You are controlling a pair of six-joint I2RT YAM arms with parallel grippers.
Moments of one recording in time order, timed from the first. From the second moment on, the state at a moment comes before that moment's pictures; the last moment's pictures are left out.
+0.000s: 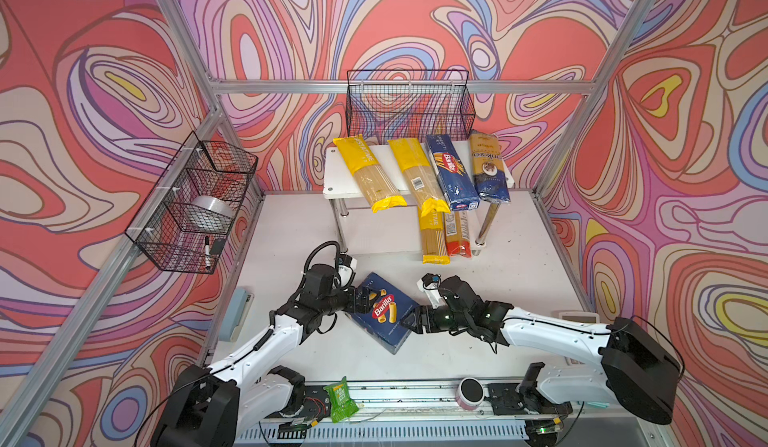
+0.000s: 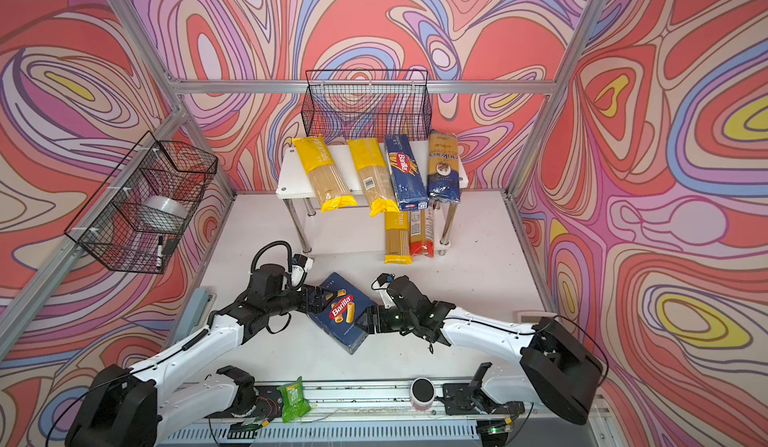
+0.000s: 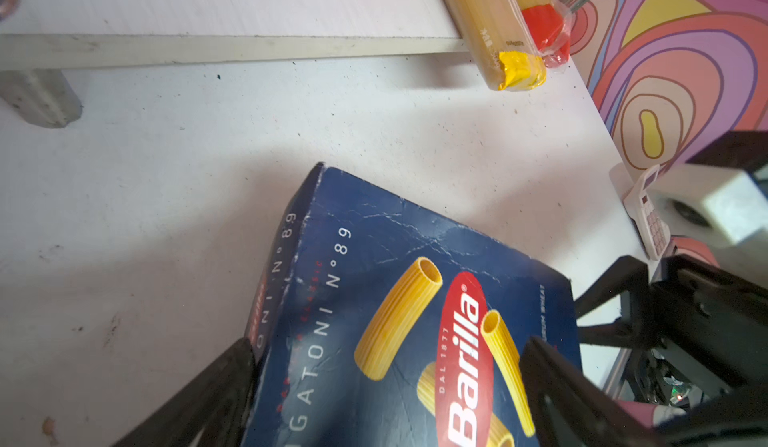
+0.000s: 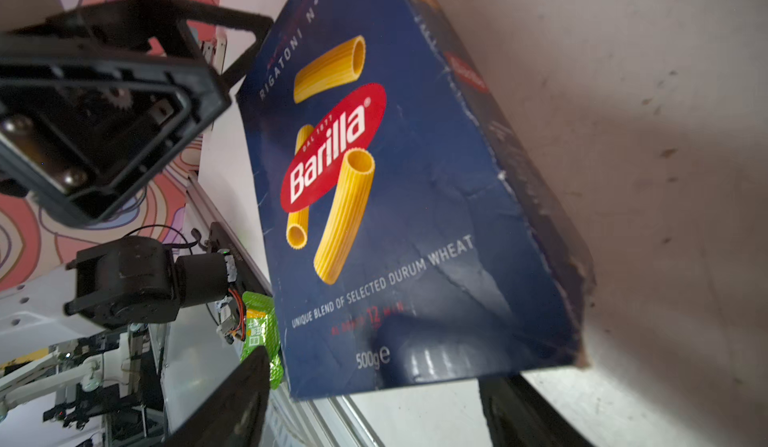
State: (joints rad) left arm -0.41 1.07 0.45 -0.06 0.40 -0.37; right arm 0.85 1.29 0.59 -0.03 -0.33 0.78
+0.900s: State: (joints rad) left arm -0.60 0.80 0.35 -0.21 0.13 -0.58; right arm 0.66 1.34 0.76 -0.05 -0.26 0.63
